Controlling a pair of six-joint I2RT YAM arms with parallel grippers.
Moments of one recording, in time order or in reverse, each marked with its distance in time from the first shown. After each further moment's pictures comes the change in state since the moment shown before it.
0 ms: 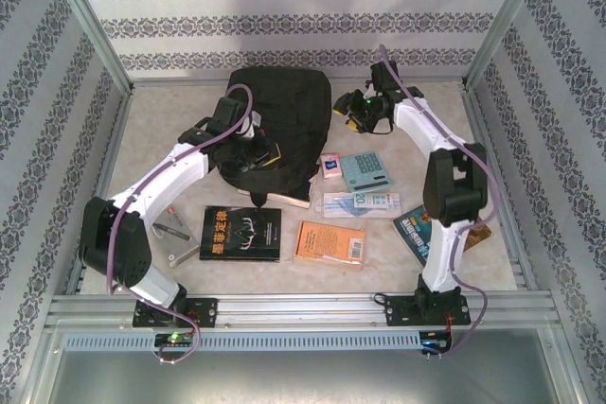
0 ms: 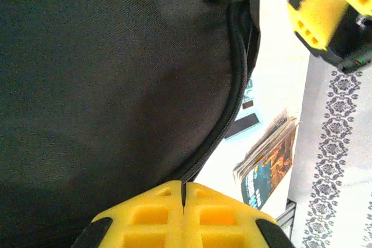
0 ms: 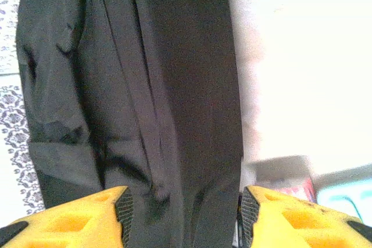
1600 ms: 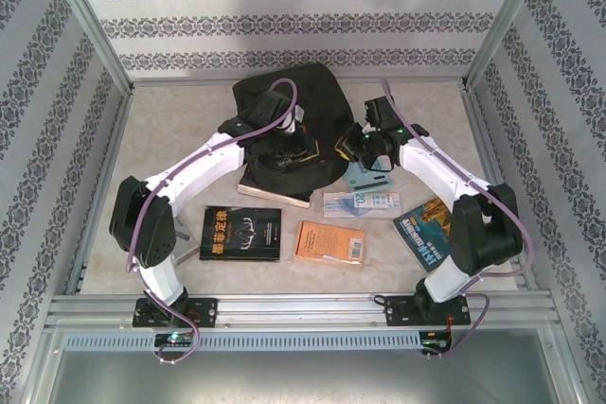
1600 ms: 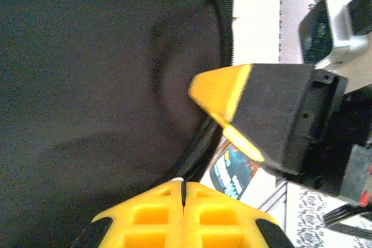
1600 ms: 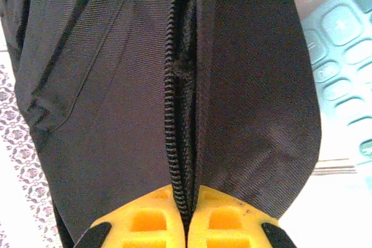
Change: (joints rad) left arm -0.163 0.157 0.197 0.002 -0.033 0.002; right arm 0.111 -0.343 -0.428 0.078 0.088 0.145
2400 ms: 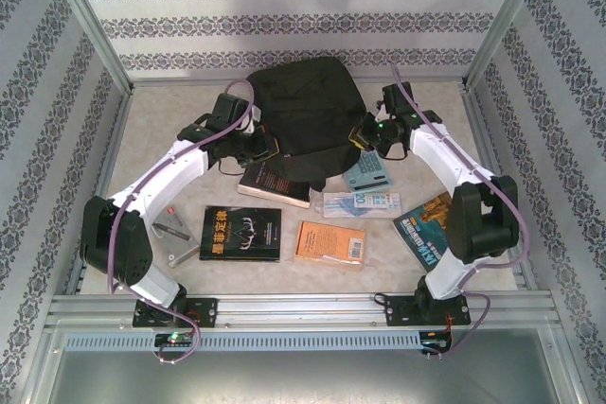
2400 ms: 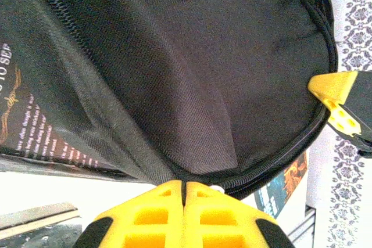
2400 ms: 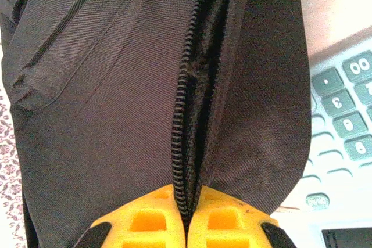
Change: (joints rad) left arm 0.189 -0.166 -0.182 -0.005 -0.016 0.084; right arm -0.110 0.104 0.168 -0.111 -0.051 -0.230
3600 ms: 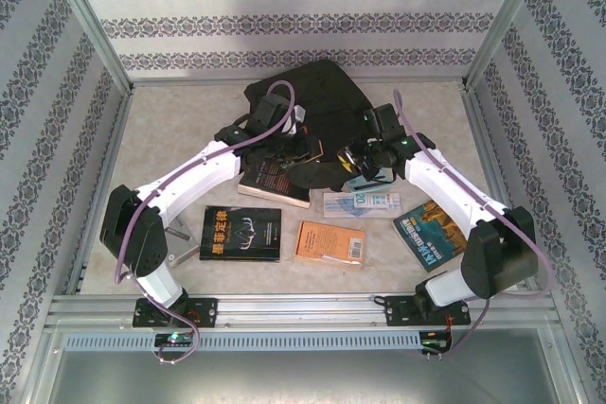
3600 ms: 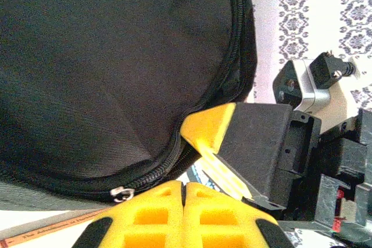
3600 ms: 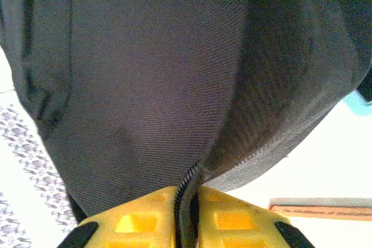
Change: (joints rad) left arm -0.241 0.108 0.139 0.095 -0.002 -0.170; right arm 0.199 -0.250 -0.234 0.018 0.161 0.520
